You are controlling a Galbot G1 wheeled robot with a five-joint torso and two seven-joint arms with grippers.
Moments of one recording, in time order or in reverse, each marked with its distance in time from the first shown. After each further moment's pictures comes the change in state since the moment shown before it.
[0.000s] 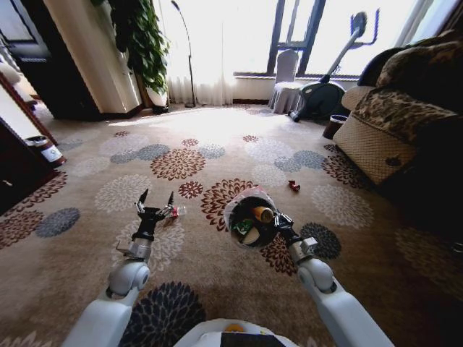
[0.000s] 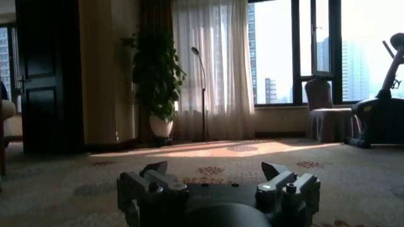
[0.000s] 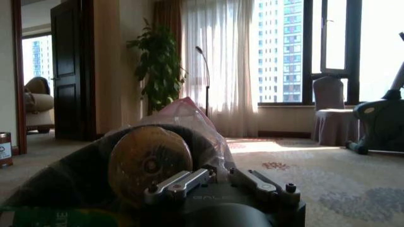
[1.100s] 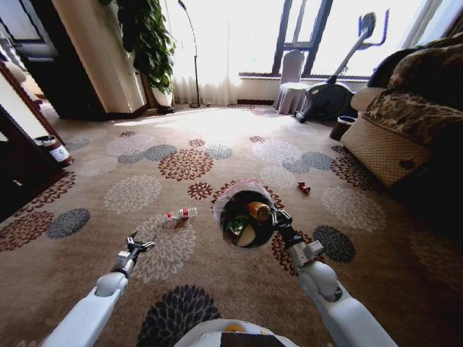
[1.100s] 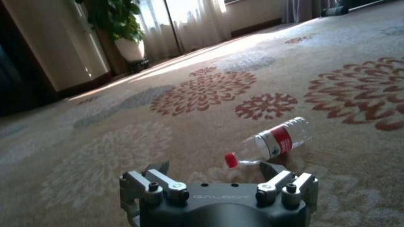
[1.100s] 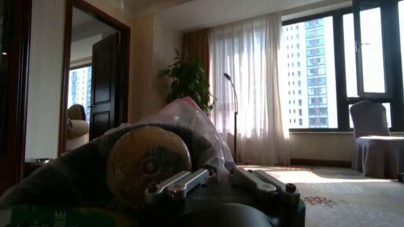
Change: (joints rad) left arm -0.125 0.129 0.149 0.517 0.100 -0.065 0.216; right arm -0.039 -0.025 -0.043 0.125 -0.004 0.056 -0.001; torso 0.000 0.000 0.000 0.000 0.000
